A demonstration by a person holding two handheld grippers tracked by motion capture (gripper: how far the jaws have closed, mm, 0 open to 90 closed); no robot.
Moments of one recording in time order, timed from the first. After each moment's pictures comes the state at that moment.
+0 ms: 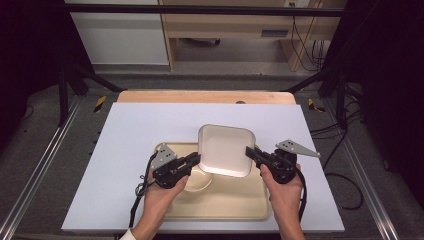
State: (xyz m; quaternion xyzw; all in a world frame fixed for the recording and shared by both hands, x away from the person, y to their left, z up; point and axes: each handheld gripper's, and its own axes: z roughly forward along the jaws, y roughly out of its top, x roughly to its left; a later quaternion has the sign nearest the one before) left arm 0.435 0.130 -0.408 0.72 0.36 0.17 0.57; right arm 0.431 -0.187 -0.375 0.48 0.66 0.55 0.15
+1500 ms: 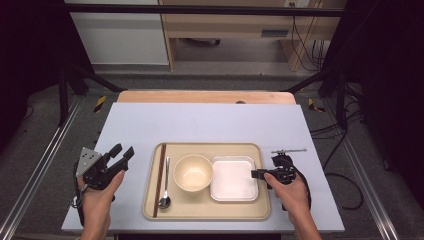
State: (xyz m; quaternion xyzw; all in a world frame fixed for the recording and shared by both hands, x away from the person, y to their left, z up) left arm 0.425 0.290 -0.410 0.61 0.49 0.32 0.53; right arm 0.467 -0.219 -0.454 0.57 0.73 0.38 0.00
